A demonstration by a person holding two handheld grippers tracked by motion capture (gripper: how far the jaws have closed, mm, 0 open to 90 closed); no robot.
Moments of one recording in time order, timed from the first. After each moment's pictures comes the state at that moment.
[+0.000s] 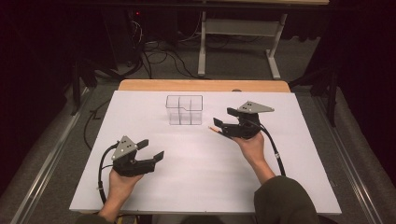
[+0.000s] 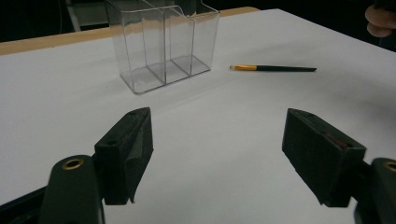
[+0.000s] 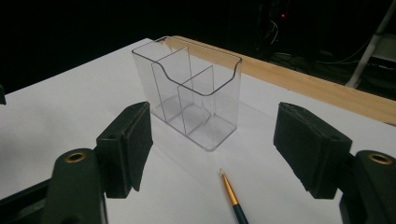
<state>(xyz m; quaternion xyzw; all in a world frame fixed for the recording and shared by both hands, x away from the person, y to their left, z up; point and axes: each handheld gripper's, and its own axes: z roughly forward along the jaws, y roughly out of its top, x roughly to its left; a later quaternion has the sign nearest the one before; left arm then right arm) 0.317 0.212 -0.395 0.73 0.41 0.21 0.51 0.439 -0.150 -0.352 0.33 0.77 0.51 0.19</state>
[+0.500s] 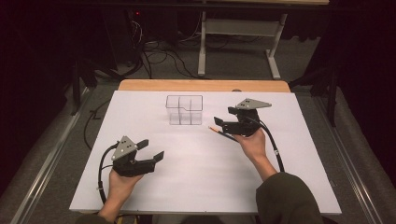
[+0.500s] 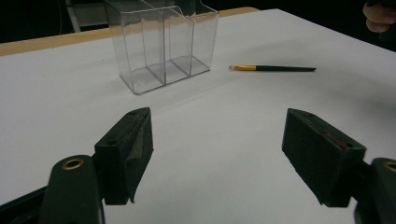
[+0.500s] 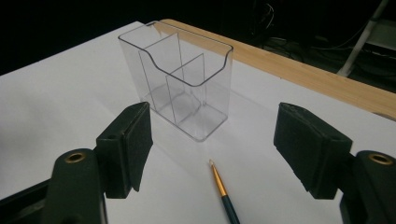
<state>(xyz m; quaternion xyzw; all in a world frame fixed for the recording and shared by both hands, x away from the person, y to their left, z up) 0.317 0.213 -0.394 0.73 0.40 0.21 0.51 0.447 -0.149 -0.348 0.34 0.79 0.48 0.19</state>
